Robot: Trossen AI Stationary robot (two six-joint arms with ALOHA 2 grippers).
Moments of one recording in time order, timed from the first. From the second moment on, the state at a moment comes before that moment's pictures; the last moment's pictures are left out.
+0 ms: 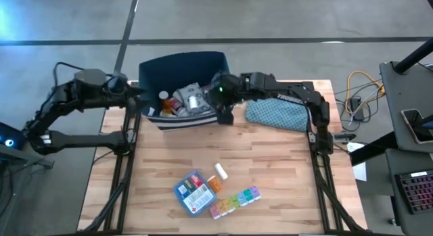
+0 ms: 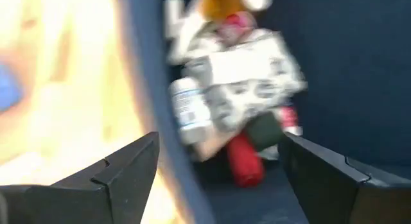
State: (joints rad) left arm 0.38 0.80 1.36 -1.07 -0.05 -0.41; right arm -0.16 1.99 2.20 -1.15 0.11 -0.22
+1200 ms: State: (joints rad) left arm -0.34 0.96 1.31 -1.10 -0.29 -0.65; right arm 0.29 1.92 1.34 -0.54 0.17 0.77
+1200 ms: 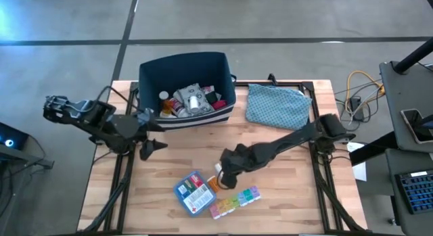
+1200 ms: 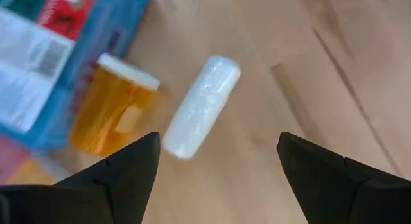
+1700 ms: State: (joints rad) left arm -0.34 0.78 1.31 -1.17 -0.29 -0.60; right arm 0.31 2.17 1.57 -0.72 0.29 1.05
